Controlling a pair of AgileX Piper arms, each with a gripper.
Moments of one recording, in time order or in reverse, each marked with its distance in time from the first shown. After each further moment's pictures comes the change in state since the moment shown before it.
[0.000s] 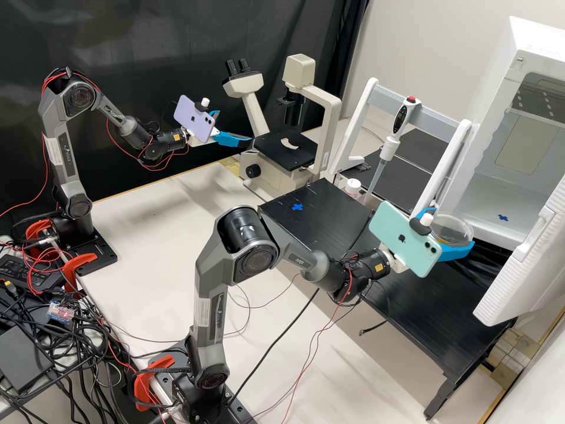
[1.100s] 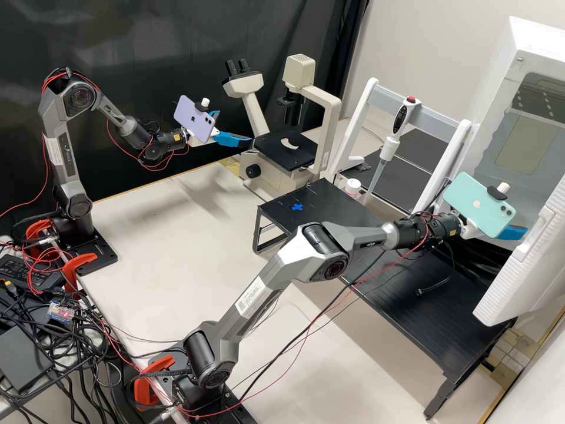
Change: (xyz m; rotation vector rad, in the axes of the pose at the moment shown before) left arm 0.000 0.000 0.000 0.000 0.000 0.000; right arm 0.190 -0.026 -0.004 -0.026 -0.180 -0.062
